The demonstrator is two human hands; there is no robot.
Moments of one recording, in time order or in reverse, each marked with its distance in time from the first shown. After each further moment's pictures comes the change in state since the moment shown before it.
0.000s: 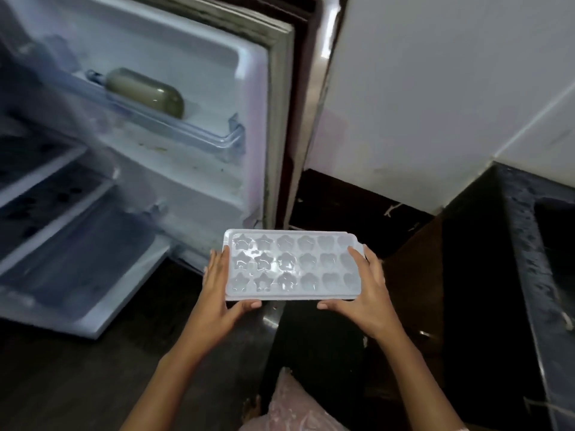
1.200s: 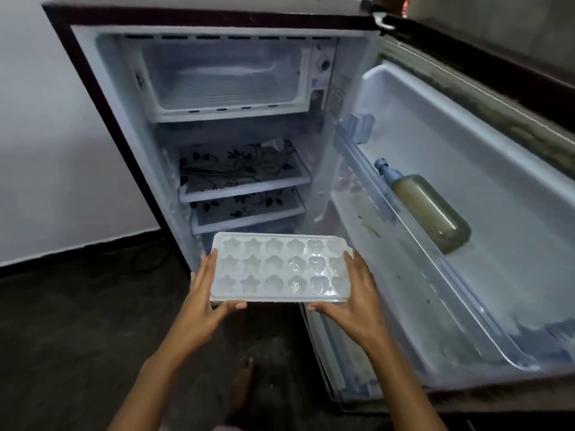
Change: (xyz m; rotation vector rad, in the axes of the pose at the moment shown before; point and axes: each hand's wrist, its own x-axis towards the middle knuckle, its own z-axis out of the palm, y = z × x) left_hand -0.019 -0.109 -0.197 -0.068 0.729 -0.530; right_hand 0.194 -0.219 0.224 -0.067 -0.525 -0.697
